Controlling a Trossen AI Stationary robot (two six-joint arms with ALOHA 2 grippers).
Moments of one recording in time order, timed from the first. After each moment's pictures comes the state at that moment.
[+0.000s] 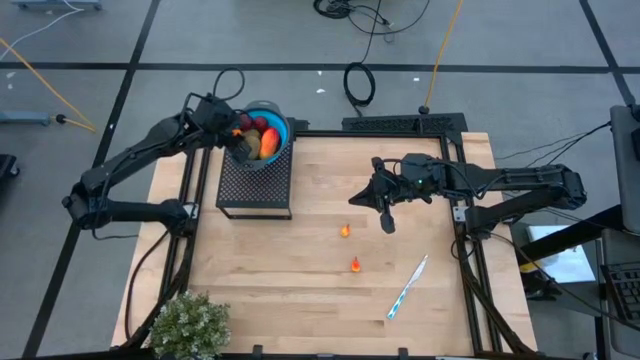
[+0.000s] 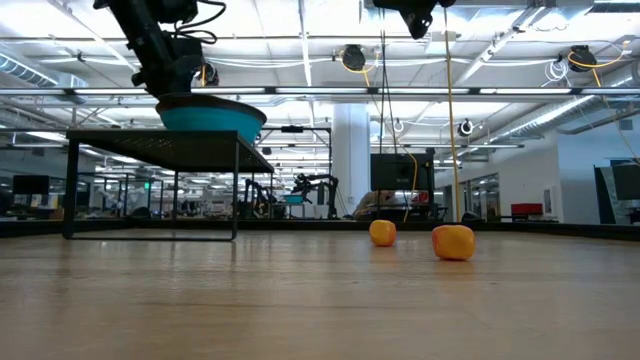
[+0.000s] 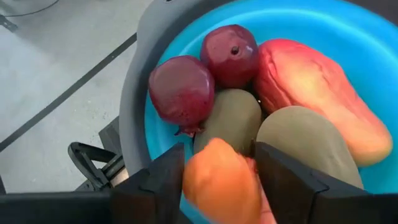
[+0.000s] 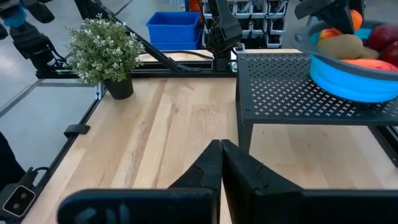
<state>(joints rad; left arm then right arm) 0.74 1.11 1.08 -0.82 -0.19 0.03 -0.04 1.17 1.04 -0.22 -0.15 0.02</state>
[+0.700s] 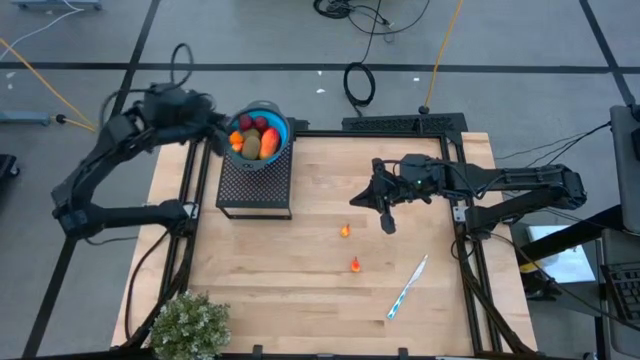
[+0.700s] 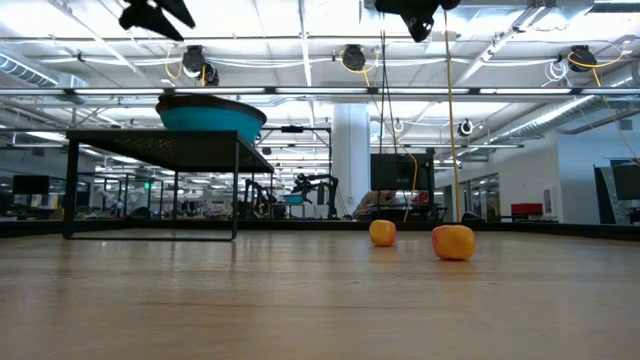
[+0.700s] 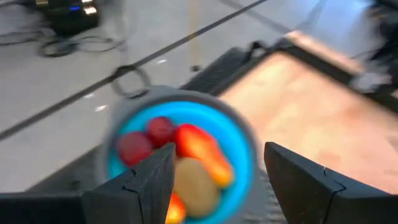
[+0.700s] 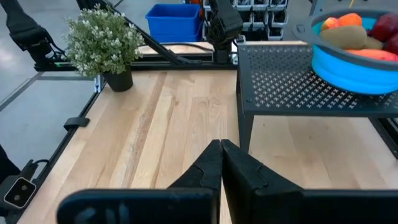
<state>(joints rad) 0.68 0.95 1.36 -0.95 0.01 -0.11 -0.04 1.17 1.04 -0.25 -0.15 0.02</state>
